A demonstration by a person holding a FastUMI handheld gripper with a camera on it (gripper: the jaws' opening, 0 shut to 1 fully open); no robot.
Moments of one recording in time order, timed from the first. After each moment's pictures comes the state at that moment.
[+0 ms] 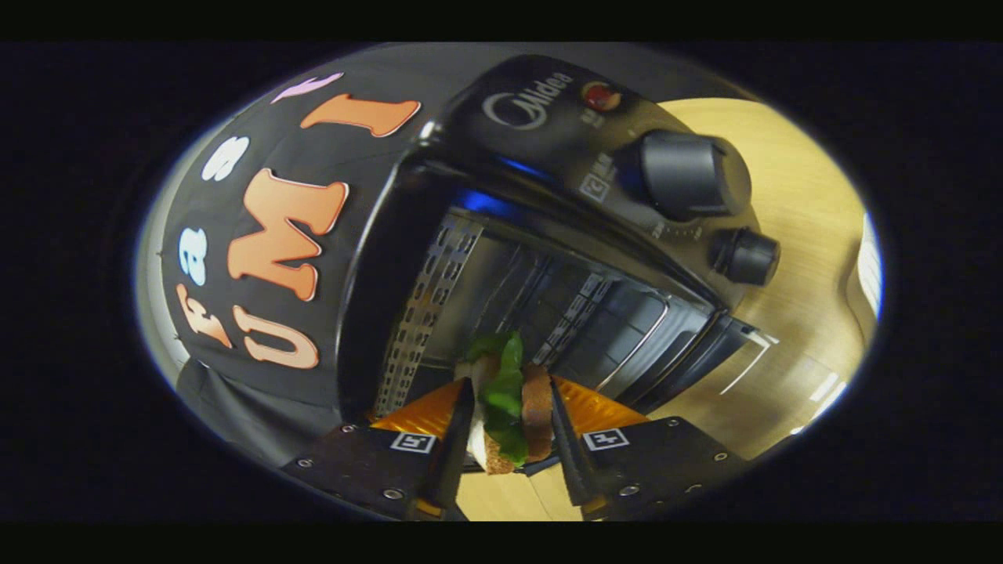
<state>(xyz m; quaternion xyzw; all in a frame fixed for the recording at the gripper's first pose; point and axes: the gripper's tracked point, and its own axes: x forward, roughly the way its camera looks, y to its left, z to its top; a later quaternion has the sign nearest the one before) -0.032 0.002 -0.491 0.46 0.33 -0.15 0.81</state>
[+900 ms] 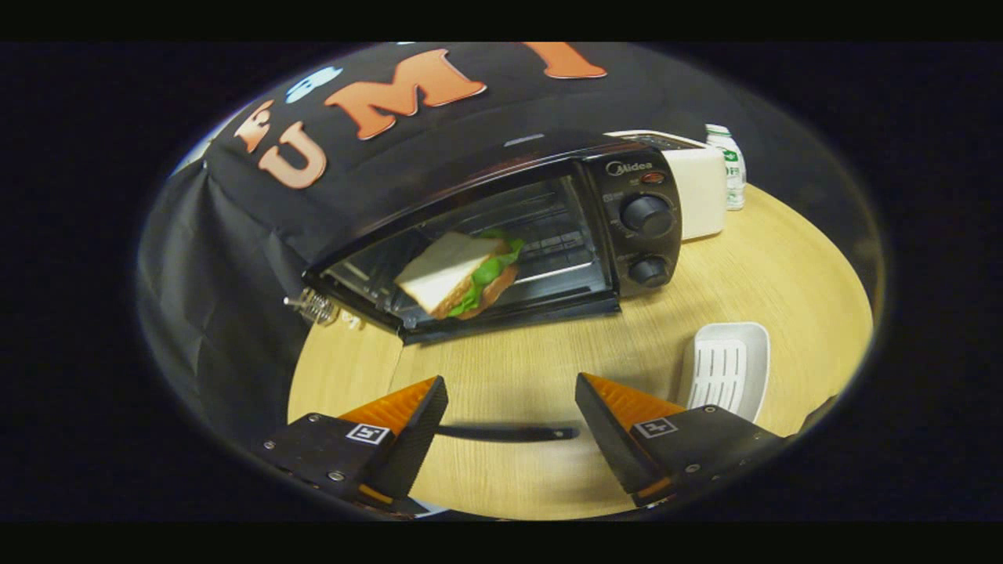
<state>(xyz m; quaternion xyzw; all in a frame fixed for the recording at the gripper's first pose) -0.195 -0.002 -0.453 0.13 0.52 -0.01 0.84</state>
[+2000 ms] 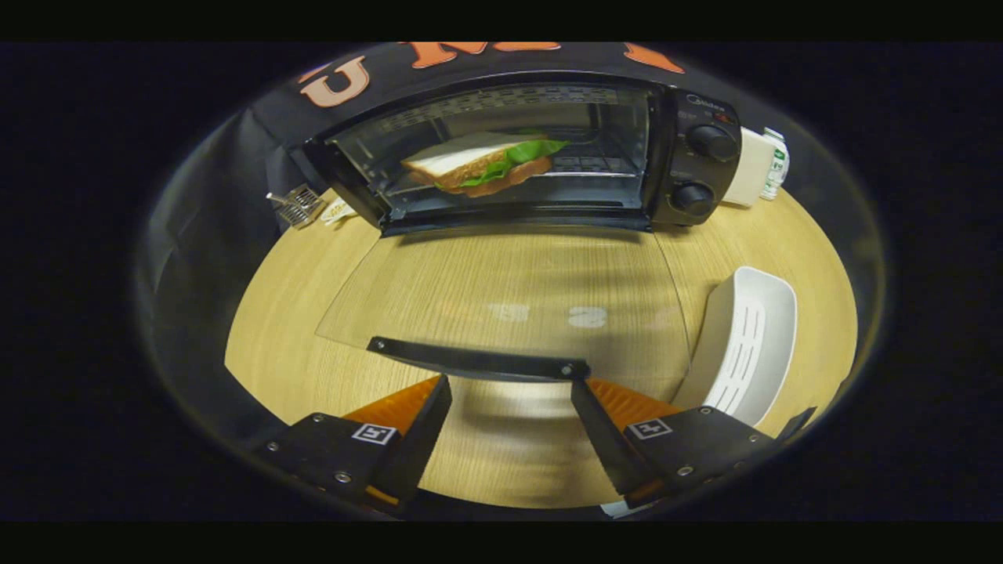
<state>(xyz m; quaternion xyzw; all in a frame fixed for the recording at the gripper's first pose) -0.273 0.016 -0.512 0.02 0.63 0.03 0.78</state>
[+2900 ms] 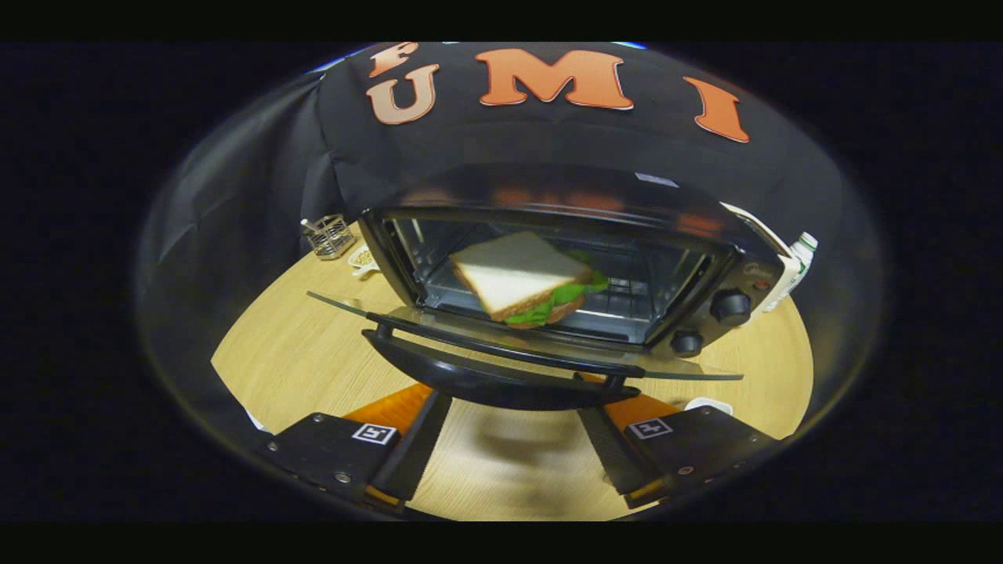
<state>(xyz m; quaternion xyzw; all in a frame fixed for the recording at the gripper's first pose) -0.154 0.023 -0.437 -0.07 0.50 0.07 0.86</state>
